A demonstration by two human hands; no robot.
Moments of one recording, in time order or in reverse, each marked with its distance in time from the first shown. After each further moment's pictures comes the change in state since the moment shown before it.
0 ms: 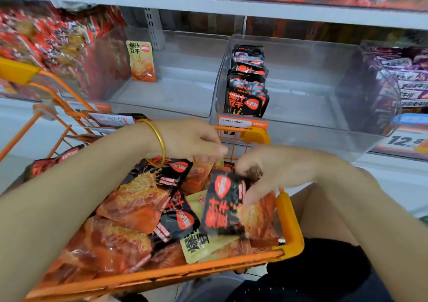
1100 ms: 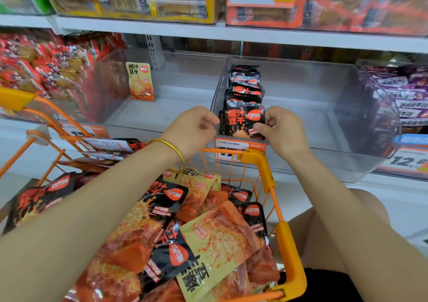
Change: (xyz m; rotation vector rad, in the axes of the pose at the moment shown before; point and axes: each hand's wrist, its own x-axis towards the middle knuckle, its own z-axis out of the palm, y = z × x) left_hand 0.045 -0.007 -0.009 -0.185 0.591 0.031; right_hand 0.044 0.057 -0.042 0.040 1.096 0.369
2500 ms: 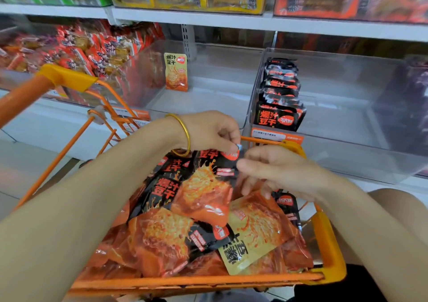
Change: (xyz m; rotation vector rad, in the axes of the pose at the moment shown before) left_hand -0.027 -0.008 -0.046 0.164 -0.514 0.057; right_hand -0.087 -0.070 -0.002 0.558 -0.966 0.085
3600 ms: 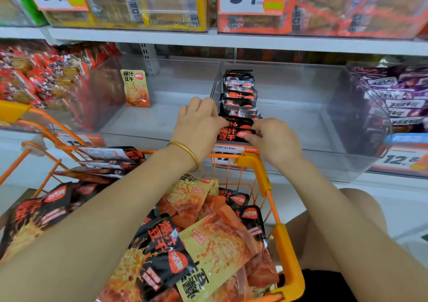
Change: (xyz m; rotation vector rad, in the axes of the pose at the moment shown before) left_hand 0.074 0.012 0.030 0.728 0.707 0.215; right_hand 0.034 0.025 -0.087 -0.916 0.816 0.065
